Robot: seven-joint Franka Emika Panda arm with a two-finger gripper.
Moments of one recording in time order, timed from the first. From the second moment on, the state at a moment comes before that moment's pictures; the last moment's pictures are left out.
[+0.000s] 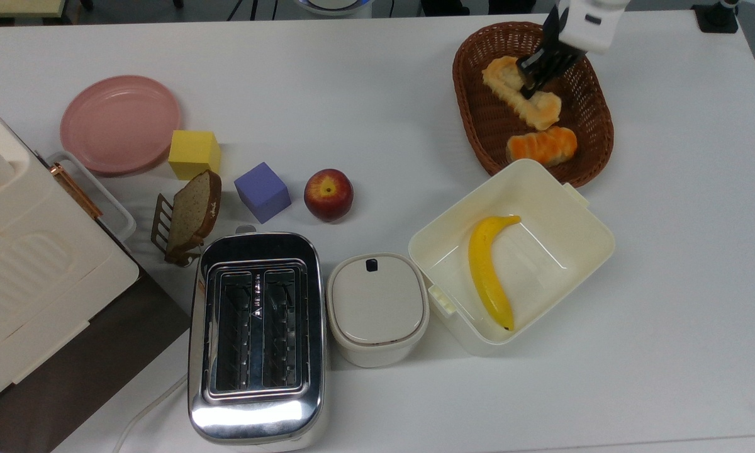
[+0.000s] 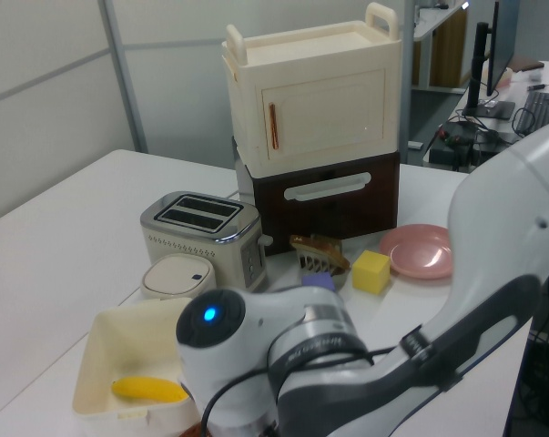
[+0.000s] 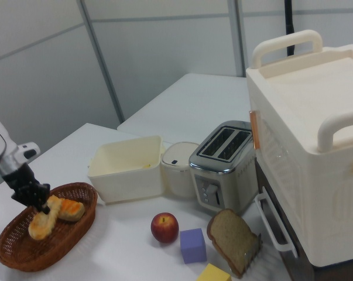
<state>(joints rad) 0.82 0.19 -0.12 -1.91 -0.16 2.03 0.25</state>
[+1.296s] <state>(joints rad) 0.55 0.02 -0.14 -1.87 -0.22 1.97 0.32</state>
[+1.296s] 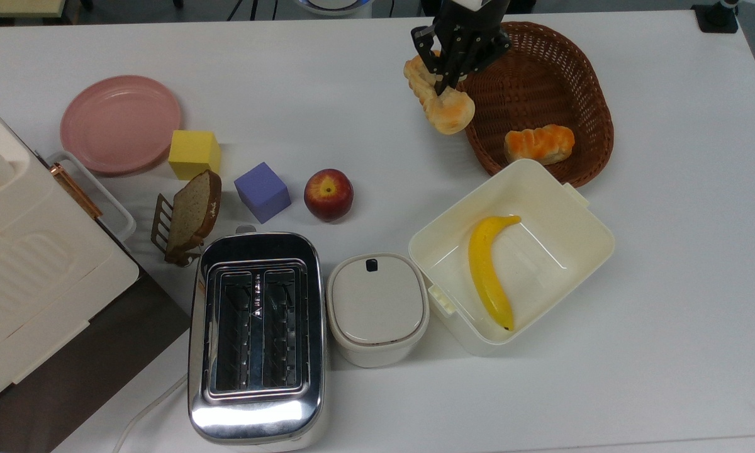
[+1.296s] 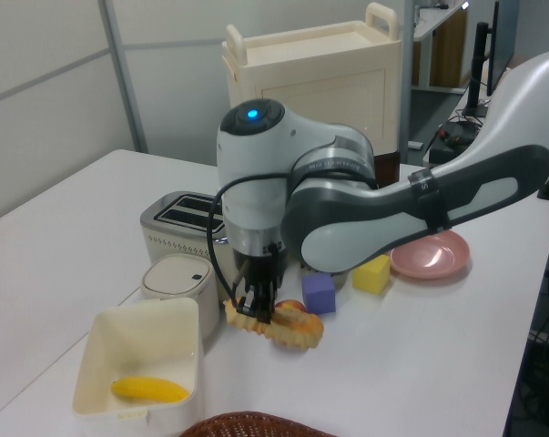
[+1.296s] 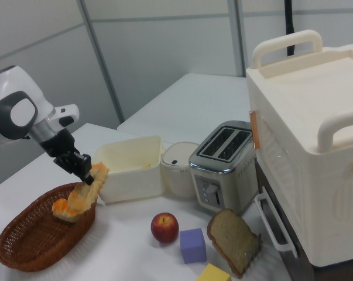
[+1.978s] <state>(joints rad) 0.47 0.03 -0.14 -1.91 -0.22 1.97 0.32</state>
